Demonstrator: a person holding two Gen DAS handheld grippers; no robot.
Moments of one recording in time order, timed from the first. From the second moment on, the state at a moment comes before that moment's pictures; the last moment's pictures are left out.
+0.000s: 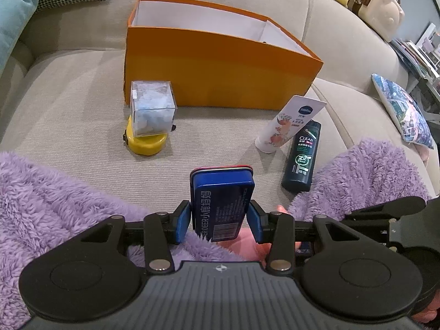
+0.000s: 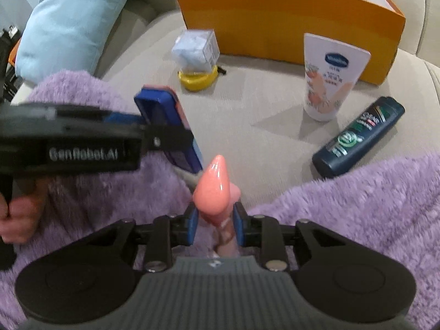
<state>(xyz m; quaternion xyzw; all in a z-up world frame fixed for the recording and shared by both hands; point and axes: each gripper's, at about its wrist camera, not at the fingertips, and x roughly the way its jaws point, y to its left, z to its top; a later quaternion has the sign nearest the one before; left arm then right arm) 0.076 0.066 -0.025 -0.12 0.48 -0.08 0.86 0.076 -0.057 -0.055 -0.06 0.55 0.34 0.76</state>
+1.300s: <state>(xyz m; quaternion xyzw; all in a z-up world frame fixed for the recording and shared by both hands) 0.085 0.078 0.011 -0.11 0.43 -0.07 0.89 0.106 -0.081 -0.003 -0.02 0.45 0.33 0.83</state>
